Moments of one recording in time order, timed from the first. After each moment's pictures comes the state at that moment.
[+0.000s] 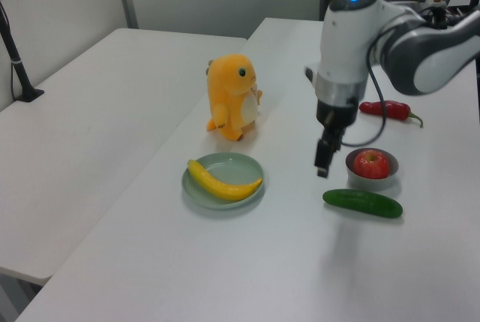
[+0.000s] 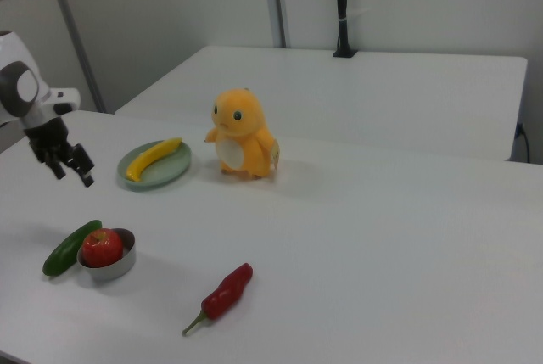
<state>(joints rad) 0.41 0.22 0.16 -1.83 -0.14 2.10 0.60</state>
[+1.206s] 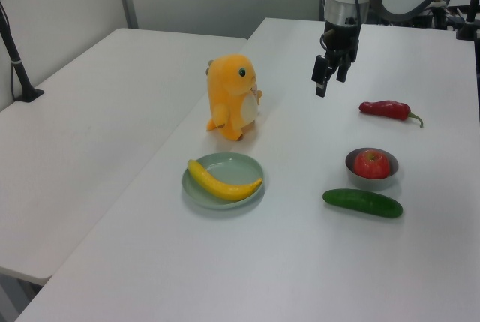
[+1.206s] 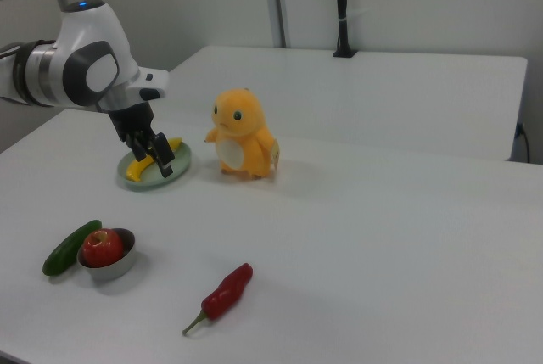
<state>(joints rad) 0.29 0.08 -0.10 -1.89 -0.01 2.10 0.42</state>
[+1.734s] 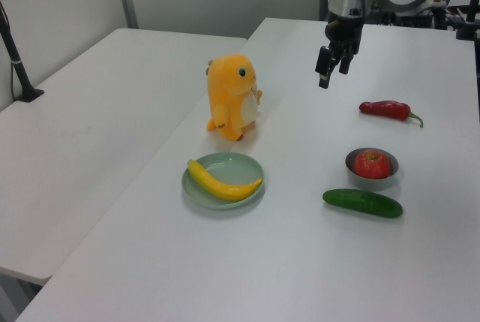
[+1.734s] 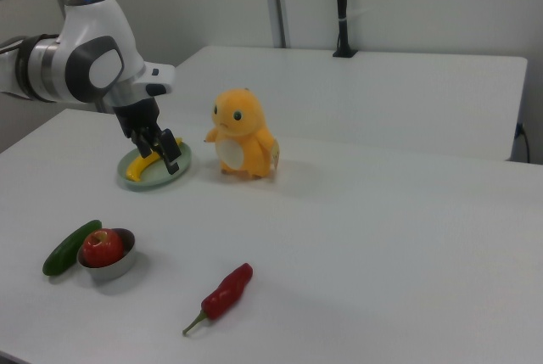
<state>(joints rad) 0.18 0.06 -0.02 -1.89 -0.01 2.09 0.38</state>
